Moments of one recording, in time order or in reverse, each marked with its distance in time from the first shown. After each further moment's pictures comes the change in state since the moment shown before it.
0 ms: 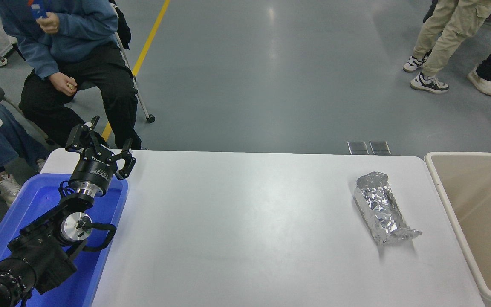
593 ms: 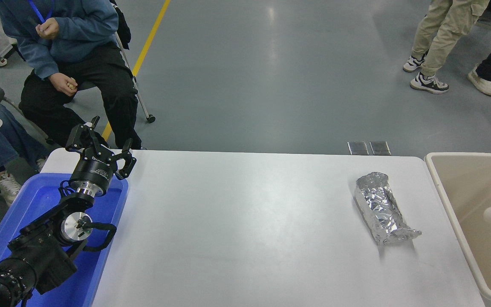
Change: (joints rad) left arm 0.000 0.000 -0.001 0.000 0.000 0.000 0.000; right arm -0.025 0.163 0.137 -0.173 0.040 -0.051 -0.041
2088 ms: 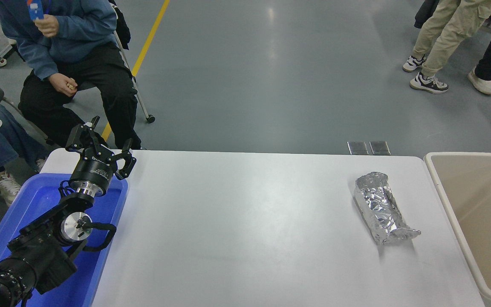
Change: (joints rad) left arm 0.000 0.000 0.000 0.000 0.000 0.000 0.000; right arm 0.000 0.014 0.079 -0.015 0.017 0.004 0.007
